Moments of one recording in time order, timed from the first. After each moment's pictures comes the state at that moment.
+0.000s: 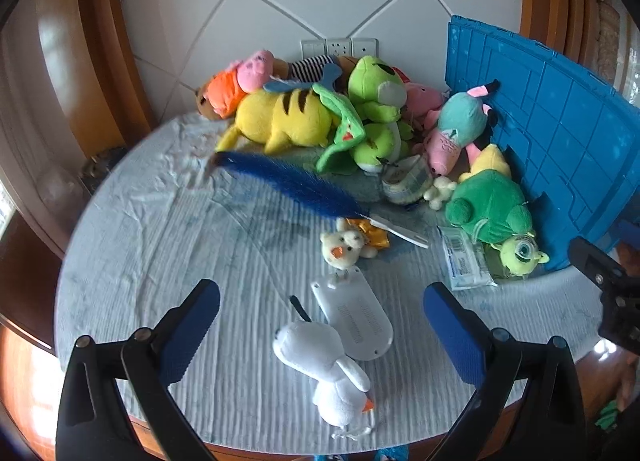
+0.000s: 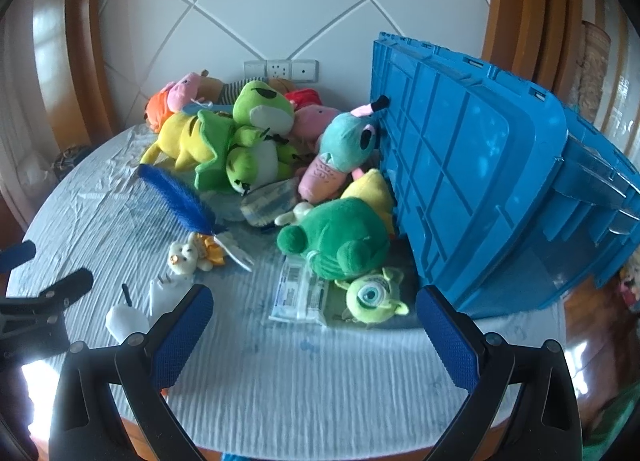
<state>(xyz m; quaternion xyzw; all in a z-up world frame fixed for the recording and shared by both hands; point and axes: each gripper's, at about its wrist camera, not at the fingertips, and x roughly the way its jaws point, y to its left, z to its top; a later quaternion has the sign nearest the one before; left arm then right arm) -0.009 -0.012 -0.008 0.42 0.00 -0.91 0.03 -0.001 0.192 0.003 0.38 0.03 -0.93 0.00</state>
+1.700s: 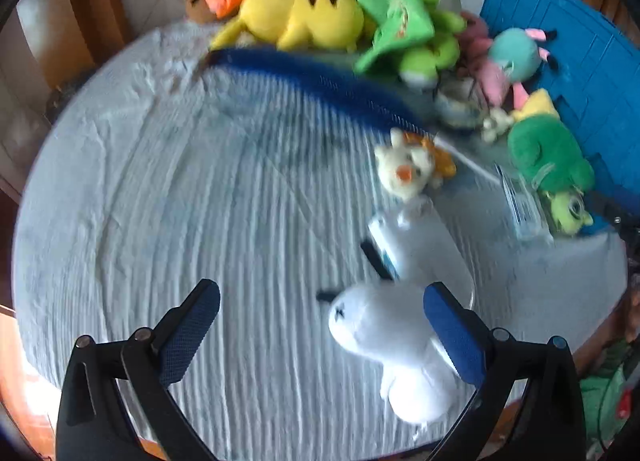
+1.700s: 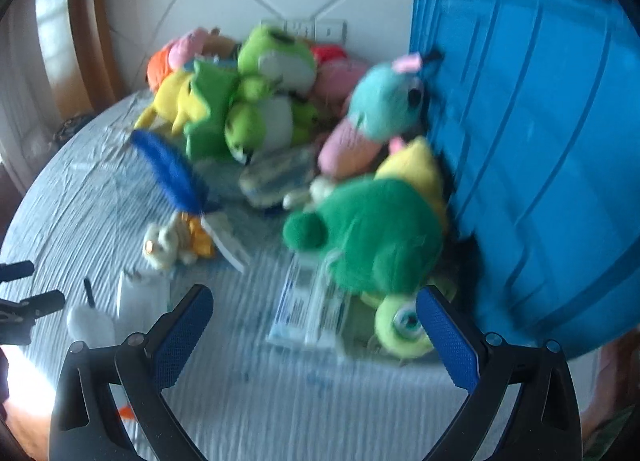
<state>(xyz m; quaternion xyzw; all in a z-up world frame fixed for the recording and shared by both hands) -0.050 -0.093 -0.106 0.53 0.04 -0.84 0.00 -0.081 0.190 -0.077 0.44 0.03 -0.90 0.05</state>
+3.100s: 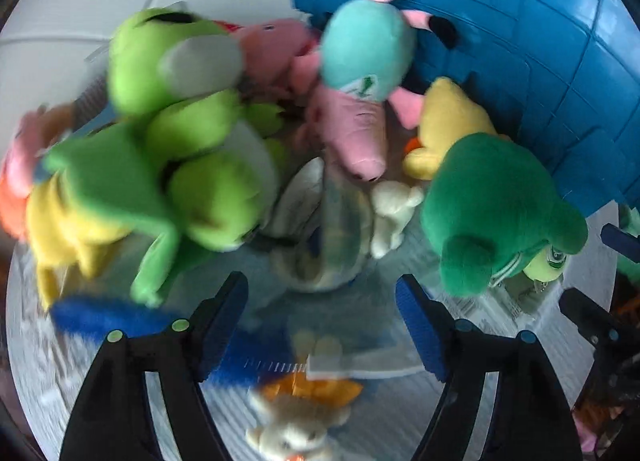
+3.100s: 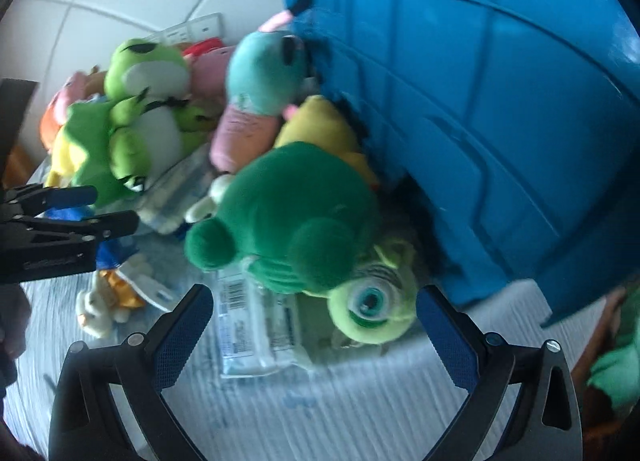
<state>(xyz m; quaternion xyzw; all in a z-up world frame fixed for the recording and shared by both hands) -0.241 0.074 -0.111 0.47 -0.17 -0.83 -0.26 -0.103 0.225 -0.102 0.44 -0.08 -0.88 -0.14</state>
